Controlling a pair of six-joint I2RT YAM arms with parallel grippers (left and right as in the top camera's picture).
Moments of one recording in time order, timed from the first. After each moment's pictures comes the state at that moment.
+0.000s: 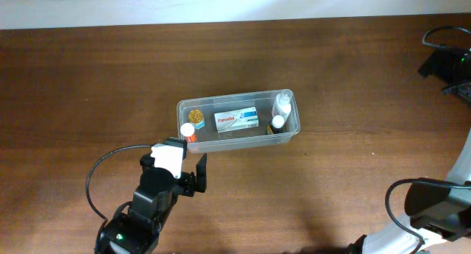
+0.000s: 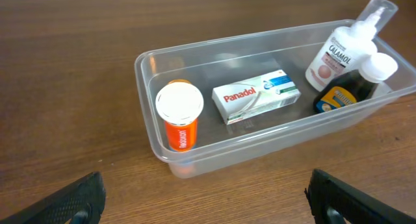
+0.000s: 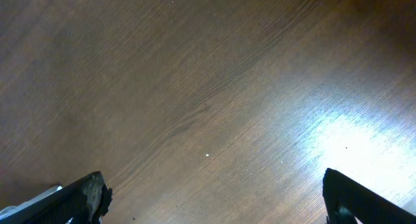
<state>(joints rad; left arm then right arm) -0.51 0.70 0.45 -0.28 -0.20 -0.21 -0.42 1.86 2.20 -1.57 0.10 0.34</state>
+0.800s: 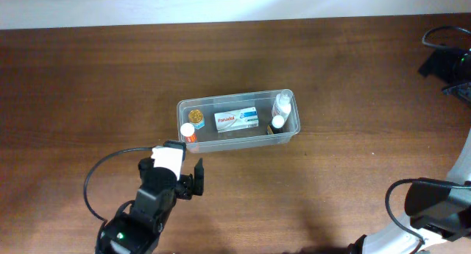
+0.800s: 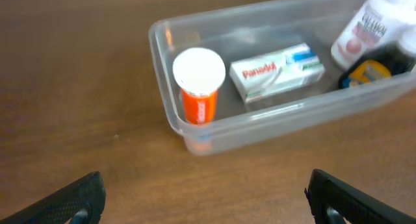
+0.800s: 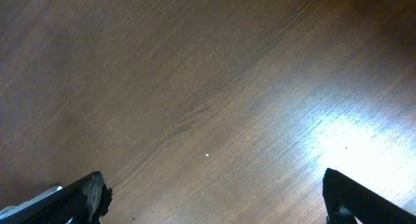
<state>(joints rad) -0.51 0.69 0.45 -0.35 -0.25 -0.21 -0.42 1.86 2.20 -1.57 0.10 0.34</state>
